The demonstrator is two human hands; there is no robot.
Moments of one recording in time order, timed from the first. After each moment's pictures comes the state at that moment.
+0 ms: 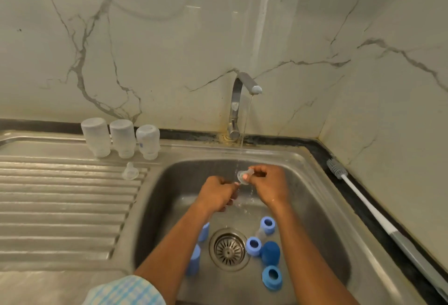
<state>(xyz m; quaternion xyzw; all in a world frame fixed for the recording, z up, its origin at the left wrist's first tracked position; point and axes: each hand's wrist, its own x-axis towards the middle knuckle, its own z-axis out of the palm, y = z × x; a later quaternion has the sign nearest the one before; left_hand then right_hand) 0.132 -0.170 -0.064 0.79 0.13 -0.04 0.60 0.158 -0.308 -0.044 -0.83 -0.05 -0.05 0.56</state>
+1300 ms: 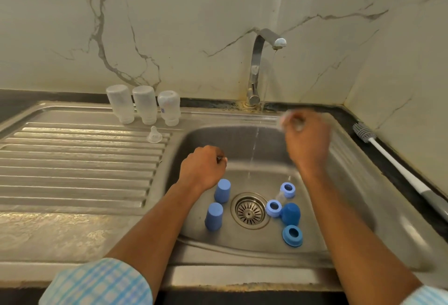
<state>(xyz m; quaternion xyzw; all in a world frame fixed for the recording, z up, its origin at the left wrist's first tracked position) 0.077 -0.114 -0.069 0.96 0.07 0.09 0.24 0.141 -0.315 -0.026 -0.85 -0.06 -0.28 0.44</state>
